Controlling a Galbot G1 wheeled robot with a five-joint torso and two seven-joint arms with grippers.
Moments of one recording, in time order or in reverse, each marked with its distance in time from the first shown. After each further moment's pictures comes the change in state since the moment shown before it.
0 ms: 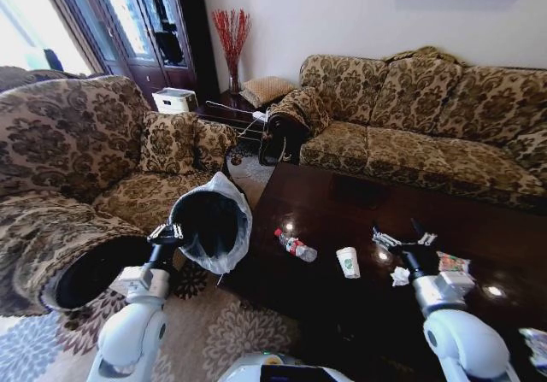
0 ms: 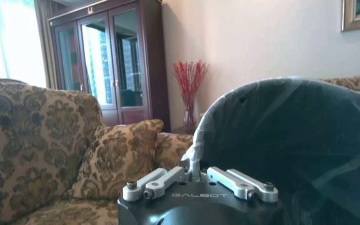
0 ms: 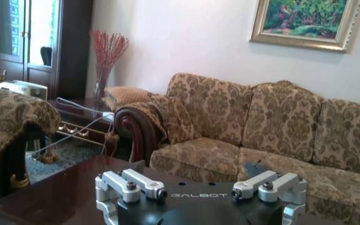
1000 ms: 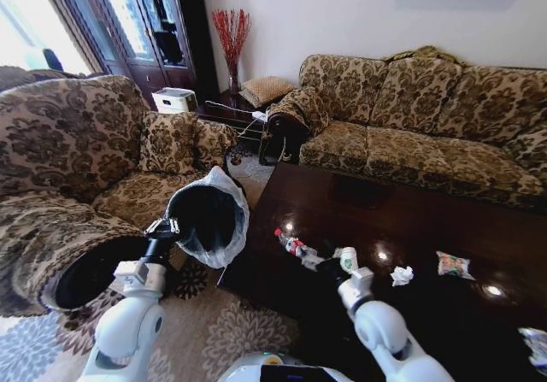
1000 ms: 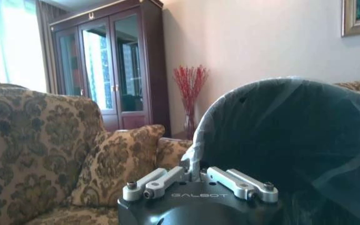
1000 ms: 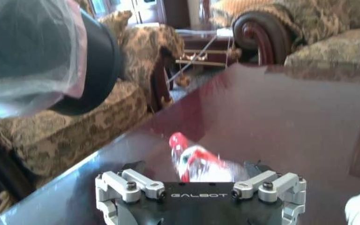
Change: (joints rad) left arm -0.046 0.049 -0.011 0.033 -0.042 0.001 -0.012; right arm 0.178 -0.144 -0.610 -0.226 0.171 -0.094 0.067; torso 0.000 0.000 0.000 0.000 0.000
